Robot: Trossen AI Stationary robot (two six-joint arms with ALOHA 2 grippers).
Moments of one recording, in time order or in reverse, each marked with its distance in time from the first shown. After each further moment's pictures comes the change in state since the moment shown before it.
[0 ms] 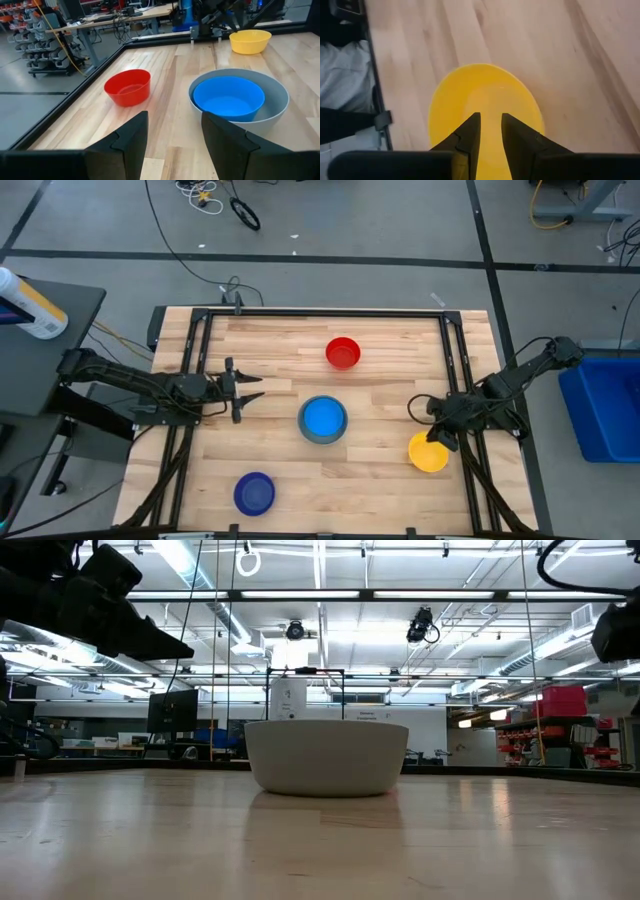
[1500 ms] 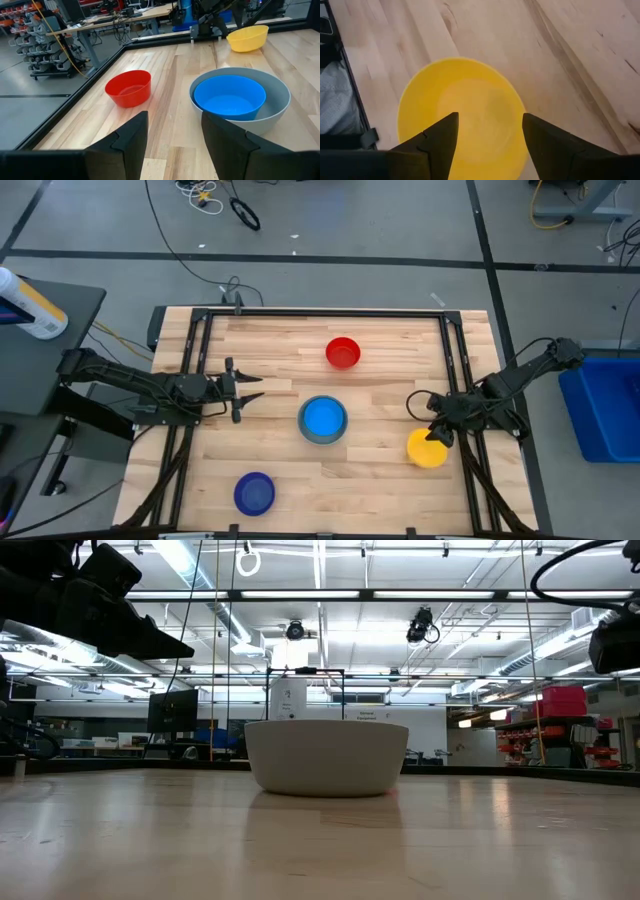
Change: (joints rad) left arm 0.000 0.000 0.000 0.001 0.000 0.022; right arm -0.024 0.006 0.000 -0.056 0.045 0.093
